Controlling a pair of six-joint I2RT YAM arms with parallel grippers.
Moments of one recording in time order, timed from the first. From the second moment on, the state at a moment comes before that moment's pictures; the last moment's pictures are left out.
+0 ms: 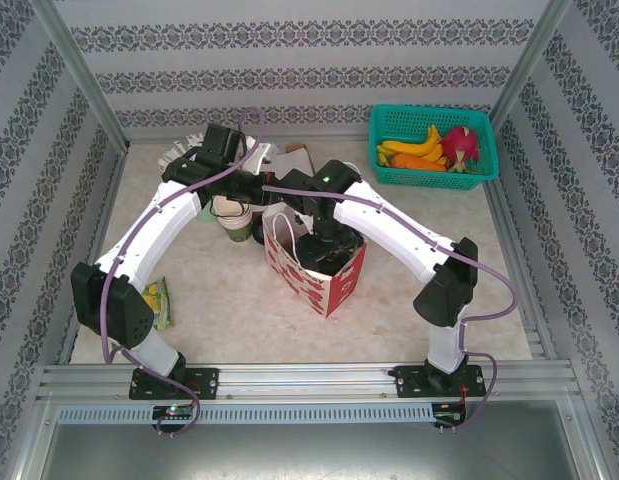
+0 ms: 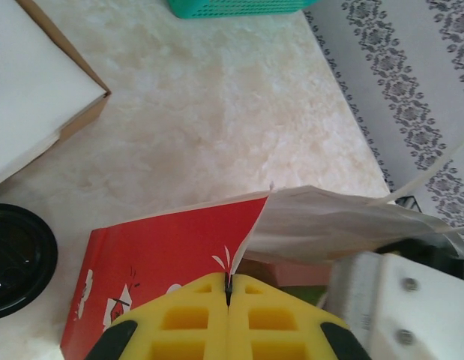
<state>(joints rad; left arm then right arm) -0.34 1.61 1.59 -0.81 0.62 -0.22 0.84 1.92 2.00 -1.70 -0.02 0.33</state>
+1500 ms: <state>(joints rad) -0.34 1.61 1.56 -0.80 0.64 -0.22 0.81 1.92 1.76 -1.57 -0.07 0.28</state>
